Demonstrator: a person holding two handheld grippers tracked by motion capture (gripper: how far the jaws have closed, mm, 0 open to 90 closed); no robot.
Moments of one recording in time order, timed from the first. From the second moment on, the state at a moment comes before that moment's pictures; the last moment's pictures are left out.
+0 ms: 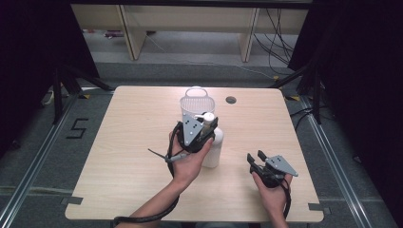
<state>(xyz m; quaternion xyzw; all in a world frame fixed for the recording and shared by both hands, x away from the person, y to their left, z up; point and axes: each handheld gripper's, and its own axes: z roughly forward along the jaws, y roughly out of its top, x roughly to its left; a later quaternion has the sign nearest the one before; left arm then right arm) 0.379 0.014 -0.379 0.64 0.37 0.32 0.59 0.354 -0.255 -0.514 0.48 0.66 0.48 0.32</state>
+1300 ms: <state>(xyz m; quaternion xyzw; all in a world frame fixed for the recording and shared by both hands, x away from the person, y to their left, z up) 0.396 0.056 -0.345 0.64 0.34 0.34 0.60 0.354 -0.255 -0.514 0.48 0.65 0.49 0.32</state>
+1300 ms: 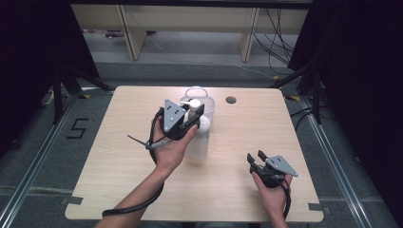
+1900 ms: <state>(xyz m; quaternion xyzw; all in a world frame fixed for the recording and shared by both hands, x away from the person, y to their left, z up) 0.407 0.065 -0.338 0.63 0.35 0.34 0.60 0.354 -0.255 -0.514 0.48 0.66 0.48 0.32</state>
